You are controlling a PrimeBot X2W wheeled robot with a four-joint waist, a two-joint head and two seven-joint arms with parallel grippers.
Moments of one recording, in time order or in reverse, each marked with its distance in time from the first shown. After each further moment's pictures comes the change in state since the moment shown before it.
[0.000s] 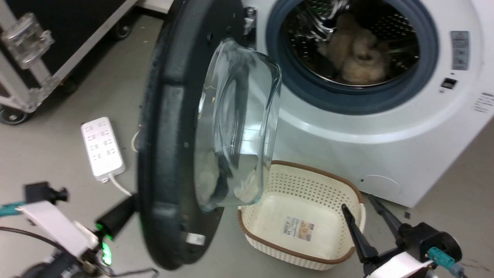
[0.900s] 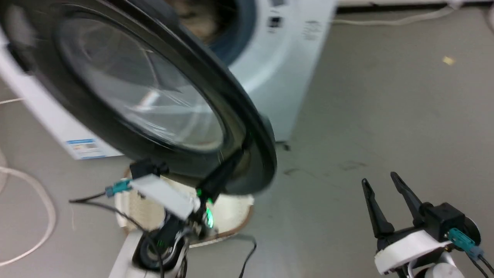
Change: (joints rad) left arm -0.155 -0.030 -0.543 0.253 -0.230 -0.107 -0.569; right arm -0.062 0.036 -0.129 0.000 -0.031 0.000 0.010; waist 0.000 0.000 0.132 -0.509
